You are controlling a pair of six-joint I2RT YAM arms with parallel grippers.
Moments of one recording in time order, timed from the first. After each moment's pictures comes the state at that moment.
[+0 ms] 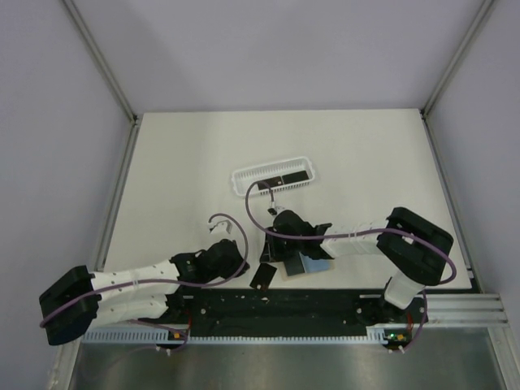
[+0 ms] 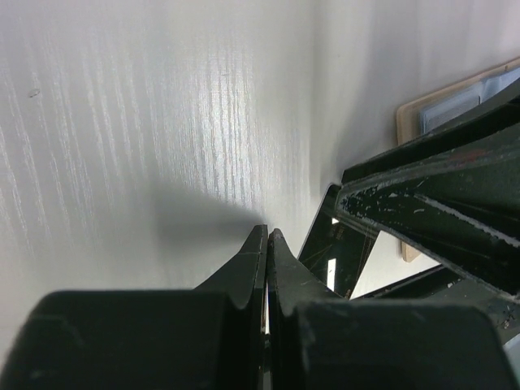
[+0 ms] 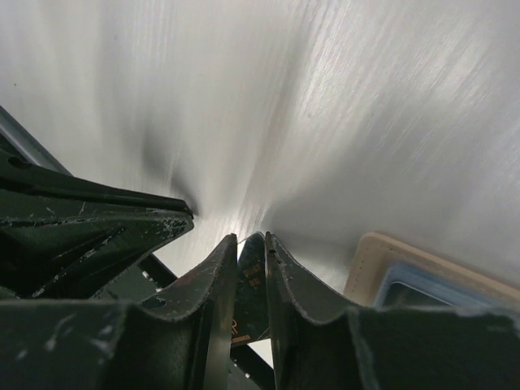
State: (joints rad) left arm -1.04 0.96 0.27 -0.14 -0.24 -1.10; right arm 1.02 1.65 0.72 0.11 -0.14 0.84
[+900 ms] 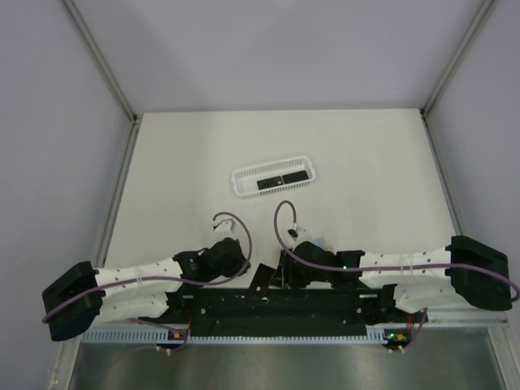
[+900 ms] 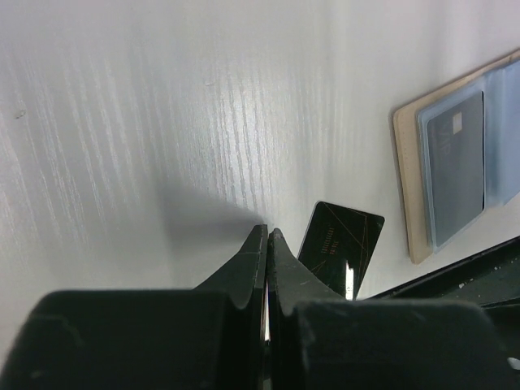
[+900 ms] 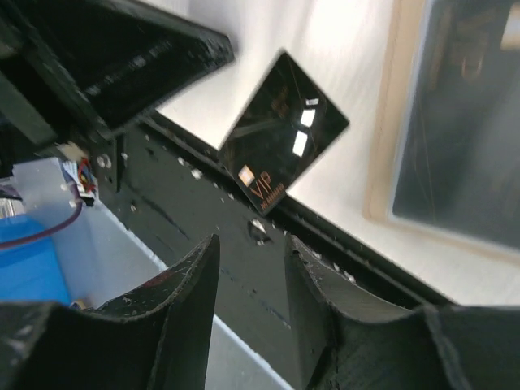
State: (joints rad) left arm -1.04 1.00 0.29 -0.14 -0.25 -1.05; right arm 1.27 1.23 0.51 -0.02 0.08 1.09
